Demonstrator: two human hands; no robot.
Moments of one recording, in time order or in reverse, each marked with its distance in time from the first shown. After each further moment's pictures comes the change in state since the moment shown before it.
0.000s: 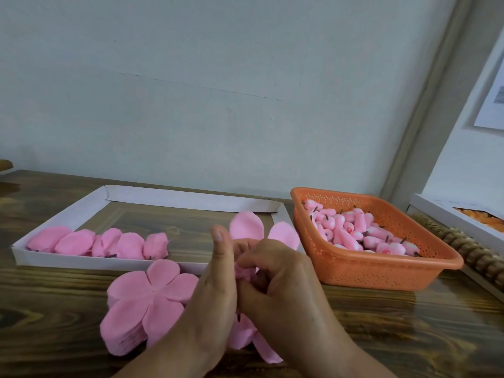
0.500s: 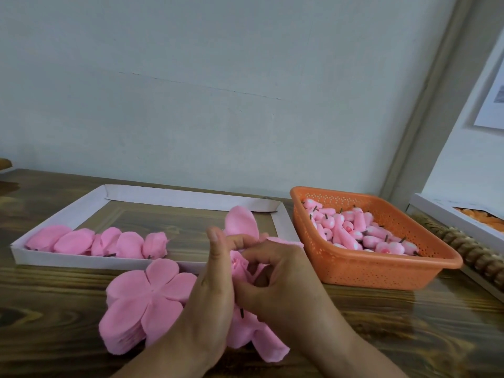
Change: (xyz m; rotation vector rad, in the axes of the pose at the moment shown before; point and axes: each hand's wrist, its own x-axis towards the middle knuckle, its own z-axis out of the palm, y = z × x) left_hand 0.005 -0.006 0.001 -0.027 0.065 0.040; right_hand 0.003 0.008 -0.003 0.114 -0.101 0.211
